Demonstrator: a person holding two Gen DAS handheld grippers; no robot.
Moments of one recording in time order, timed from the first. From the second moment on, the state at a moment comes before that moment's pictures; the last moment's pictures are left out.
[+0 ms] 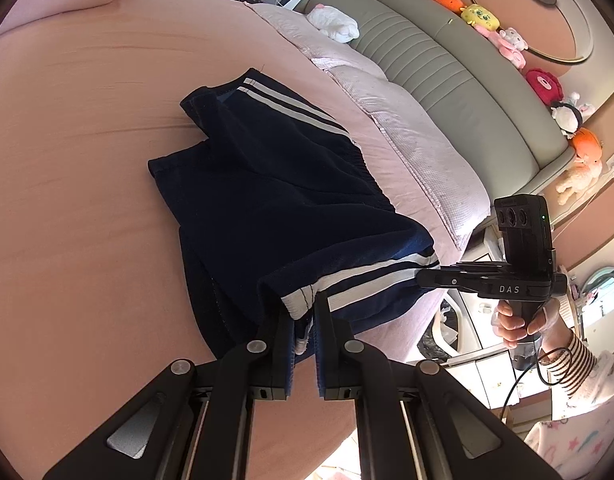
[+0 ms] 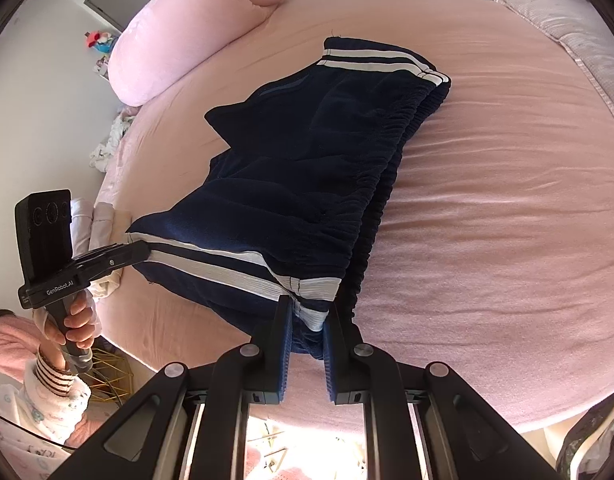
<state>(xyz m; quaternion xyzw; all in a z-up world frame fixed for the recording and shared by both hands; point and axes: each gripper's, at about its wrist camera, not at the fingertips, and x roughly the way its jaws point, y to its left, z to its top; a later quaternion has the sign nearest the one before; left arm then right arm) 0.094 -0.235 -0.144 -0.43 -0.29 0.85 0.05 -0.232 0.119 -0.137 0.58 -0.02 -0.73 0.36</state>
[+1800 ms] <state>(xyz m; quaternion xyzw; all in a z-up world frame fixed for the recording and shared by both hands) 0.102 -0.284 -0.168 -0.45 -0.44 0.78 0.07 -0.263 0.122 -0.152 0.64 -0.02 -0.73 0.26</state>
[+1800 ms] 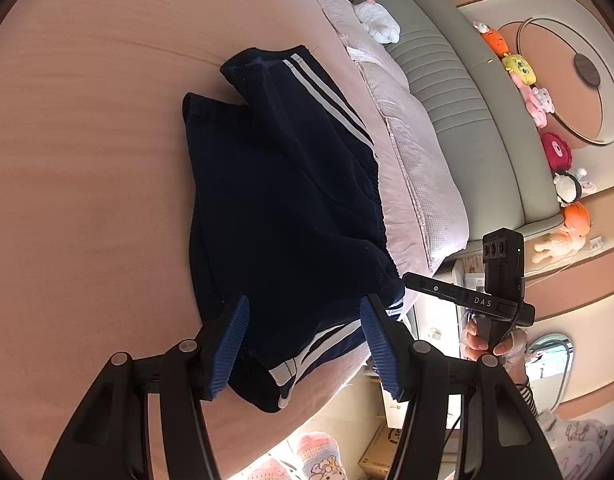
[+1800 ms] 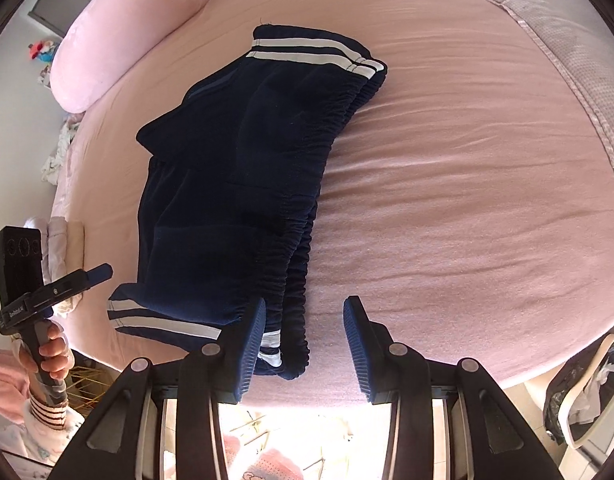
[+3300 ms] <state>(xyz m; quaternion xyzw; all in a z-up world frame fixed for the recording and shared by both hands) 0.103 -0.280 -0.198 -0.52 -0.50 0.69 0.00 -0.232 0.095 -0.198 0.67 0.02 -0.69 0.27</state>
